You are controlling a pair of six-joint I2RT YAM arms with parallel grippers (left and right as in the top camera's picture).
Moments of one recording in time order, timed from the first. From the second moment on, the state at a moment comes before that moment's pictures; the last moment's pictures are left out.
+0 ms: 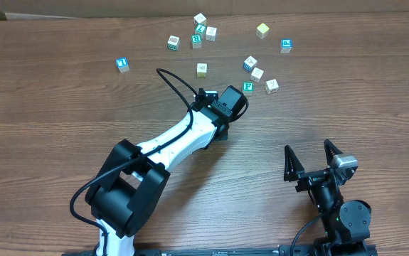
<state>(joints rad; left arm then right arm) -0.68 1.98 1.36 -0.72 -0.33 -0.70 0.15 0.01 0.02 -0.03 -0.06 0.20</state>
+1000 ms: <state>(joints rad) -0.63 1.98 1.36 -0.76 -0.30 -0.71 0.15 0.01 0.02 -0.03 -0.06 0.20</state>
